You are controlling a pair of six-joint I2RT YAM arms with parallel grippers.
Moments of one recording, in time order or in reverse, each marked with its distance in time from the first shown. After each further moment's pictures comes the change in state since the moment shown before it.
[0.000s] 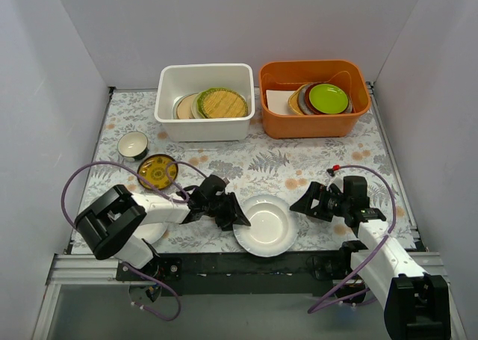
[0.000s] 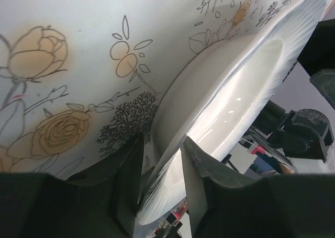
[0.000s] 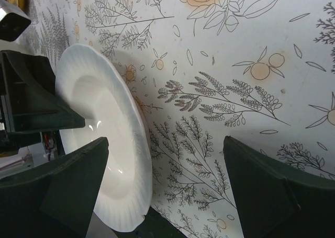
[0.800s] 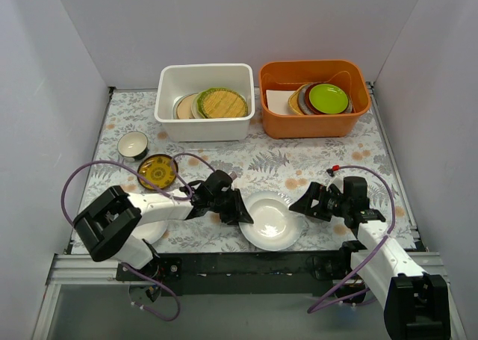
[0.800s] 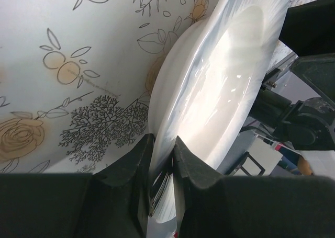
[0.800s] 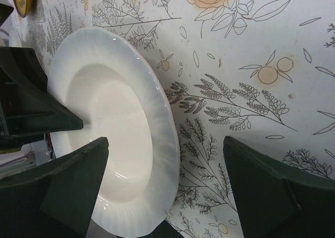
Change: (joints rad) left arm -0.039 0.016 0.112 -0.085 -0.034 0.093; right arm 0.000 0.000 -0.018 0.040 -0.027 0.003
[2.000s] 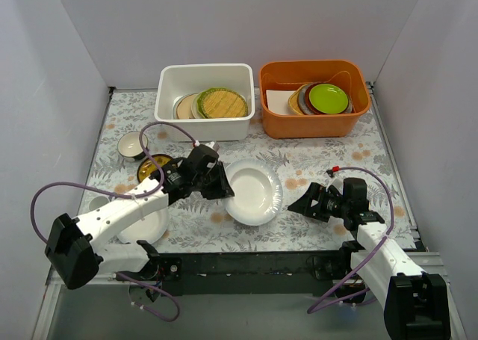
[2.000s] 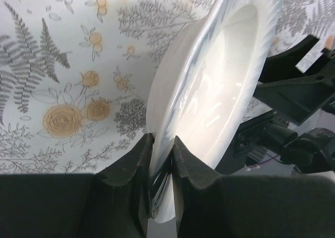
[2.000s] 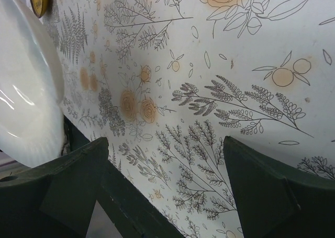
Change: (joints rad) left arm 0.069 -0.293 0.294 -0.607 -0.291 0.220; right arm 0.000 0.000 -0.036 0.078 -0.045 0.047
